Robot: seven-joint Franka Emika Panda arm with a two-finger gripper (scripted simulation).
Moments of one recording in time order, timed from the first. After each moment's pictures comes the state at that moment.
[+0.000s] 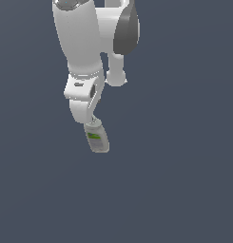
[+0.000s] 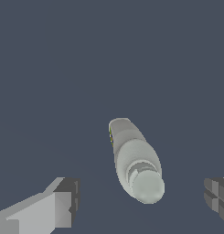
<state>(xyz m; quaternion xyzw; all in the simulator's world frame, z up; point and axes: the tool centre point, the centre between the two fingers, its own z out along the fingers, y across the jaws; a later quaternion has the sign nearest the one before) -0.008 -0.078 0.284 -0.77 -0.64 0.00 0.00</state>
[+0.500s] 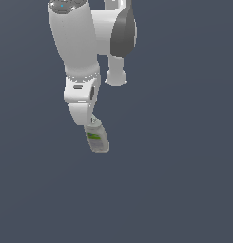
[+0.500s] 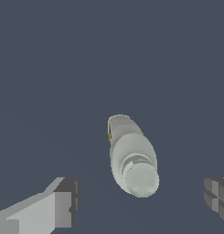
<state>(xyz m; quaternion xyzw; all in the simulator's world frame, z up) -0.005 -0.087 0.281 -0.74 -0.68 0.00 0.00</state>
